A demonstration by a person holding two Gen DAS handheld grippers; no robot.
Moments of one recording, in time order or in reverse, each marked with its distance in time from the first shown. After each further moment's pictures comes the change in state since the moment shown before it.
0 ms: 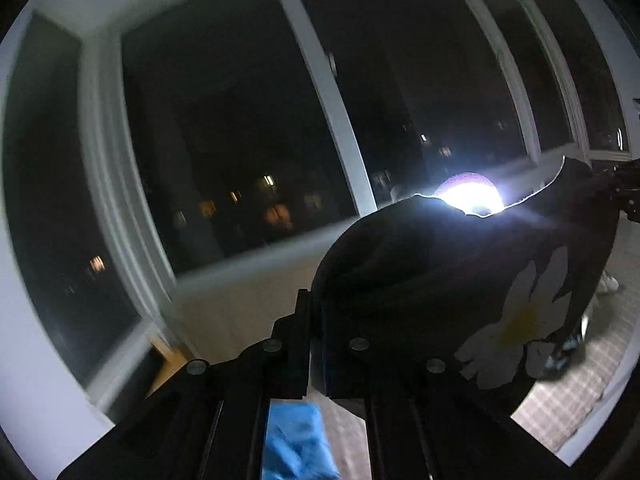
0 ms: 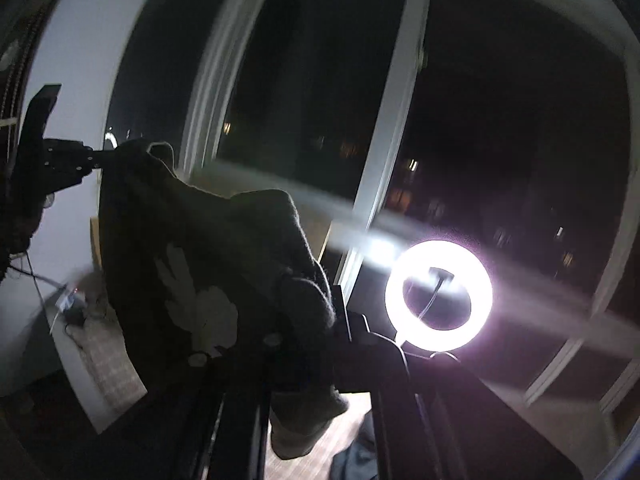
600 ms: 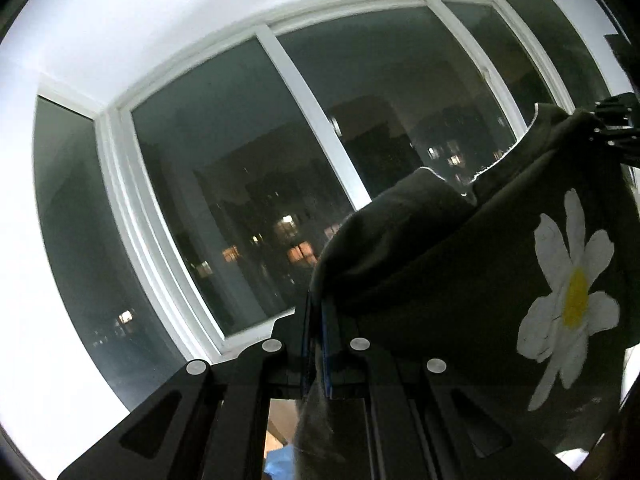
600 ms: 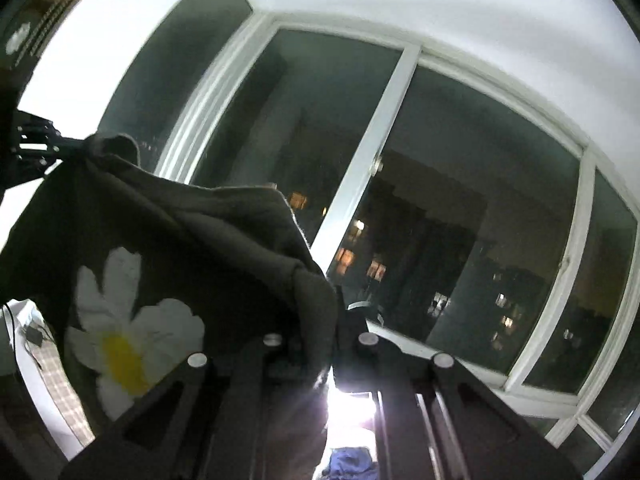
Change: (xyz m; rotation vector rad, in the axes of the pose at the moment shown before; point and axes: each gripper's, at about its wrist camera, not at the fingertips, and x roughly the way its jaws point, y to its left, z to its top) left arm -0.038 0.007 0.042 0.154 -0.070 0.046; right arm -0.042 0.011 0.074 -0.113 -0.100 -0.185
